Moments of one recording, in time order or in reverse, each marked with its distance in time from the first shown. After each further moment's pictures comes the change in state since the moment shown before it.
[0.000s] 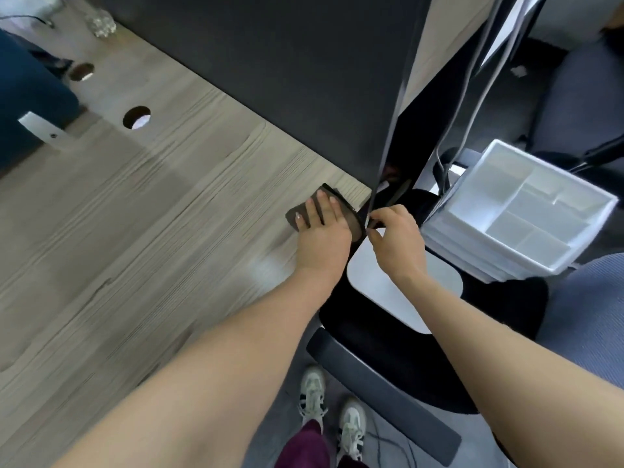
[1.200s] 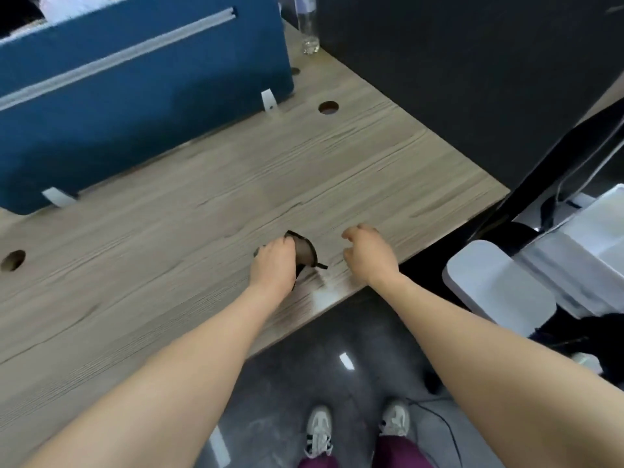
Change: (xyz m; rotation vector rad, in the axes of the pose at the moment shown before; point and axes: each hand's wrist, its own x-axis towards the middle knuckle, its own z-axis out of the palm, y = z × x) left_hand -0.275 -0.266 -0.016 -0.391 -0.124 -0.402; right_hand -0.198 -0.231 0.083 -0.171 -0.409 -0.406
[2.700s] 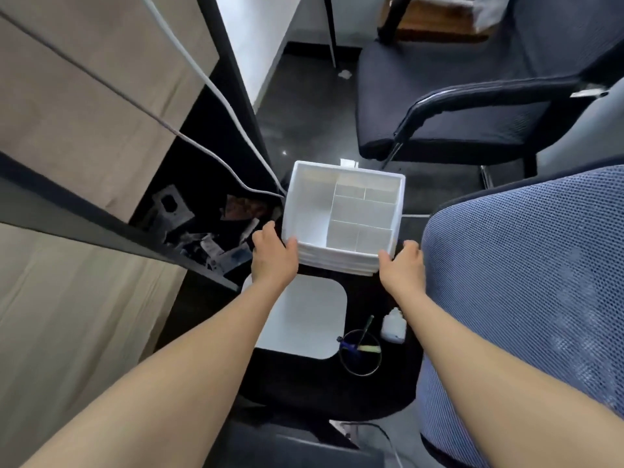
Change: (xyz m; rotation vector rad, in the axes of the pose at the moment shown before) left_hand 0.156 0.532 0.160 -0.382 -0.302 0.322; right_hand -0.088 0.502 -0.130 0.557 0.611 1.213
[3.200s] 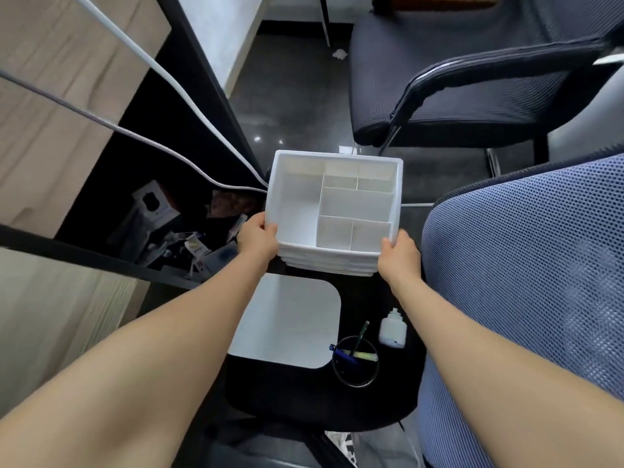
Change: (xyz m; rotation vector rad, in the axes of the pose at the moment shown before) left_hand 0.064 0.002 0.031 -0.273 0.045 -0.131; right_hand 0.054 0.011 0.019 0.189 -0.045 0.045
